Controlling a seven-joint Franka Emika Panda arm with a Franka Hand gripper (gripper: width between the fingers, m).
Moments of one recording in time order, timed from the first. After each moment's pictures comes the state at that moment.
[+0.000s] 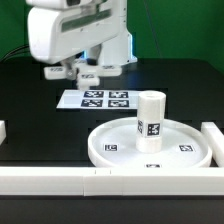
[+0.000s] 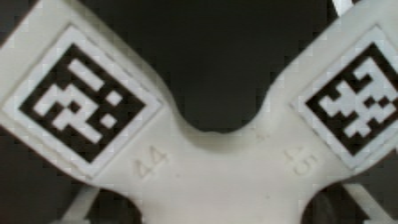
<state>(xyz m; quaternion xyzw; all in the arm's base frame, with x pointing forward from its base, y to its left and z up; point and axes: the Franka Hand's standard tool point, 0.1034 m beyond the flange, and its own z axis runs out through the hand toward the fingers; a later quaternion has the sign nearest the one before) 0.492 -0.054 0.120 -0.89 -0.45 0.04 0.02</state>
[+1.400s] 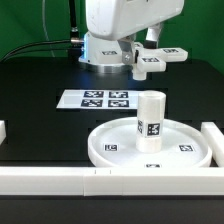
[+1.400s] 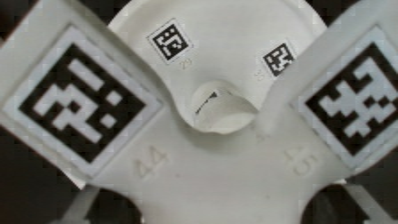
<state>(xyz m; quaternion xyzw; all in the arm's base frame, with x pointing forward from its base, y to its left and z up) 0.570 0.017 0.155 -0.89 -0.45 0.03 0.02</state>
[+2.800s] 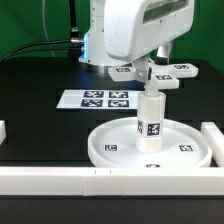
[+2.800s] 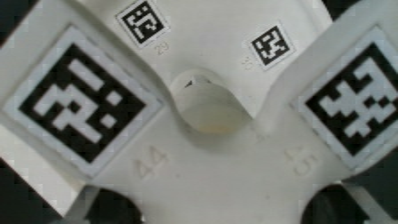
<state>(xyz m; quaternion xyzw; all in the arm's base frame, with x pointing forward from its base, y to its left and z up) 0.561 0.039 0.126 -0.89 -0.46 0.03 0.02</state>
